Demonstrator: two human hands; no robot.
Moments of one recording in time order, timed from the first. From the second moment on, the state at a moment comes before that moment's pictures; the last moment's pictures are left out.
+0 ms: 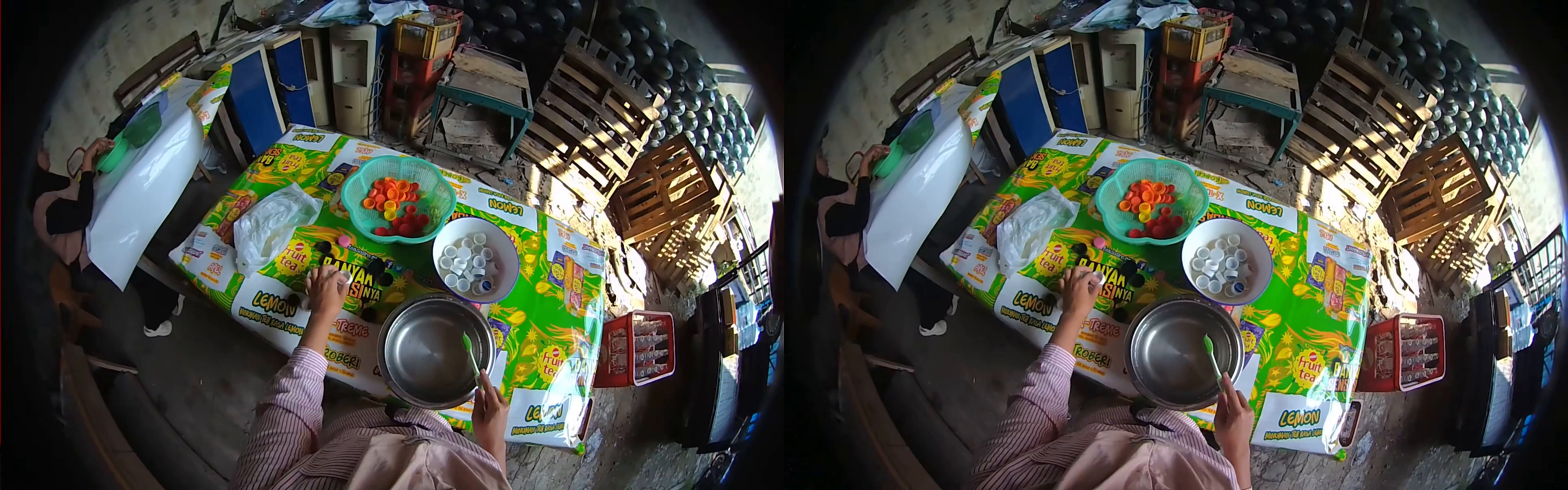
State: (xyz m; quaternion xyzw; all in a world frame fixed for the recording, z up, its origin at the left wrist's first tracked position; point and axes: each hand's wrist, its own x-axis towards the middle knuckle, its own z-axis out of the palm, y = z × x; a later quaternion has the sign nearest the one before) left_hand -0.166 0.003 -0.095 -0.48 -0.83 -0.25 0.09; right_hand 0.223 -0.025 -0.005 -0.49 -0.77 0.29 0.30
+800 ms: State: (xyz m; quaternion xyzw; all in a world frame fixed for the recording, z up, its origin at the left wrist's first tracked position) left_hand -0.162 -0.008 -0.067 -0.37 -0.70 -0.57 -0.20; right_hand 0.193 -0.028 0.000 -0.44 -0.80 0.31 0.27
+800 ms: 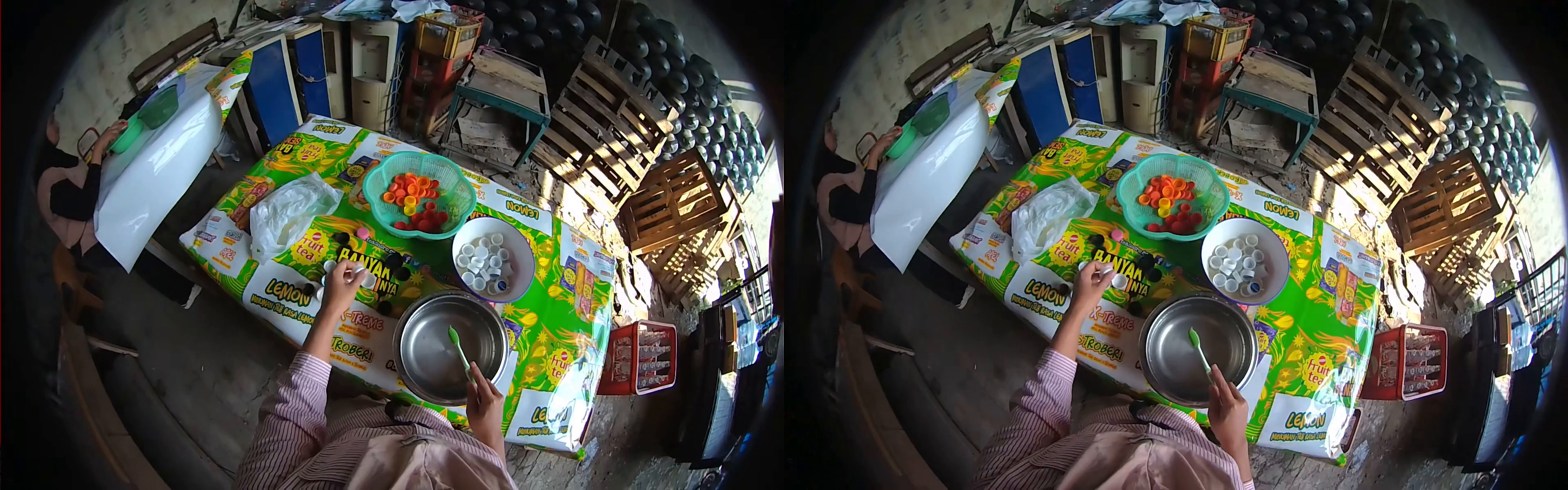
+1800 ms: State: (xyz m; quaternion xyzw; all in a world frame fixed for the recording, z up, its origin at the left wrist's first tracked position) left_hand 0.026 0.017 -0.079 -0.72 -0.58 -0.29 -0.26; right_hand 0.236 -0.063 0.000 -0.54 -0.69 0.34 0.36
